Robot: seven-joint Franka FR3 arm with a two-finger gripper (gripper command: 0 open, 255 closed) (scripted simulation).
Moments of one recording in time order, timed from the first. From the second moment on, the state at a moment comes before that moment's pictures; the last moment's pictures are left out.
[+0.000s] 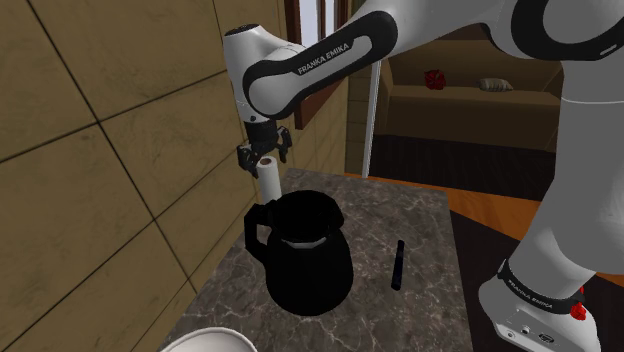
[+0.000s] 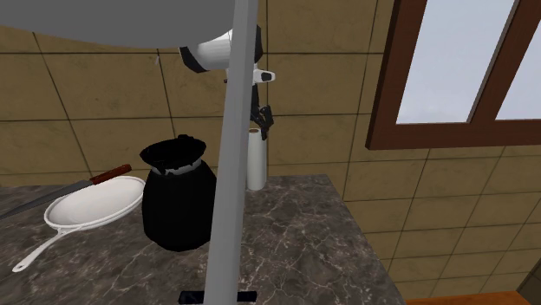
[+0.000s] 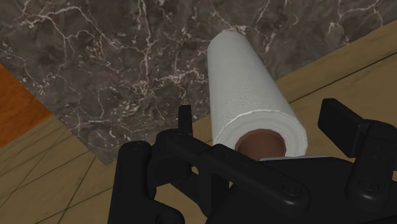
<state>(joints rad) 0.11 0.33 0.32 -1.70 -0.22 2.03 0.57</state>
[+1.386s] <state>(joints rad) 0.12 0.31 0.33 -1.64 -0.21 1.96 0.56</state>
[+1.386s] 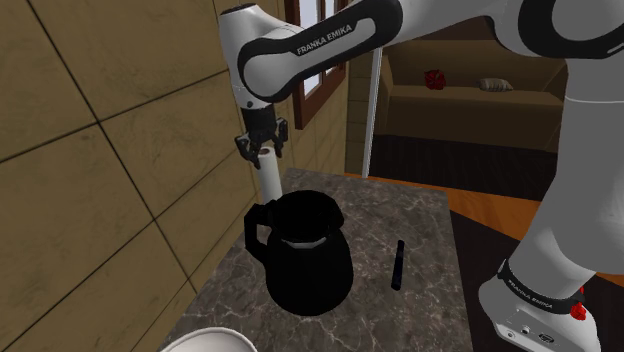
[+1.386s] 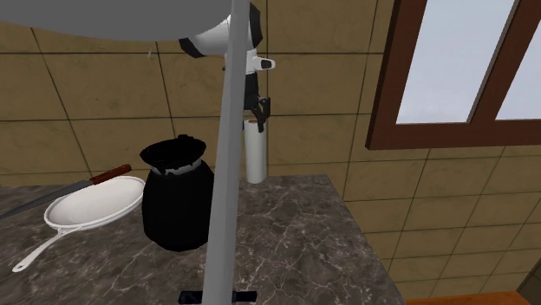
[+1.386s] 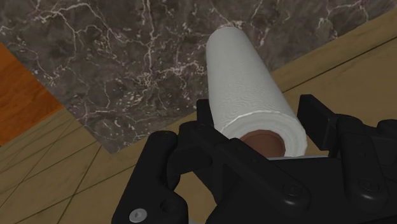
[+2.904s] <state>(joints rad) 0.15 0.11 0.37 -1.62 -0.14 1.75 0.59</state>
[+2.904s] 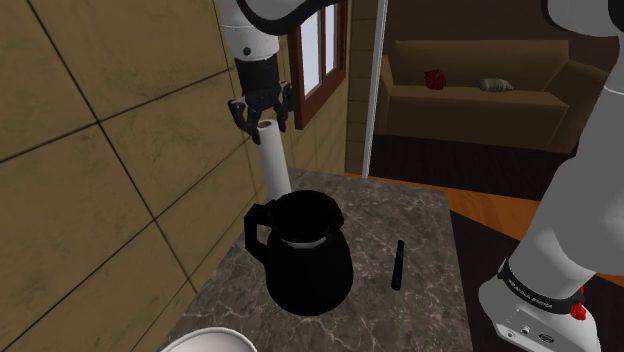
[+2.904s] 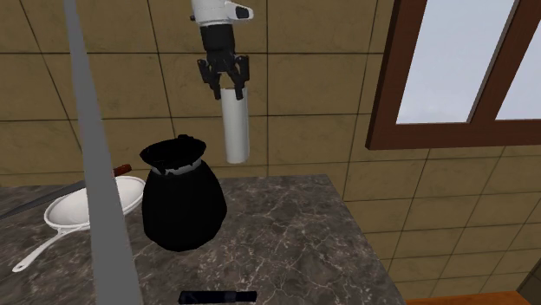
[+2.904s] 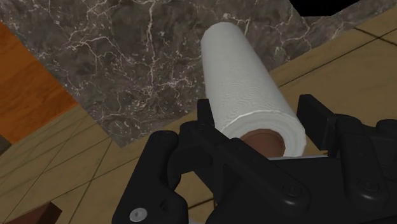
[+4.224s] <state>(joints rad) 0.29 -0.27 0.52 -1.78 0.03 1.55 0.86</state>
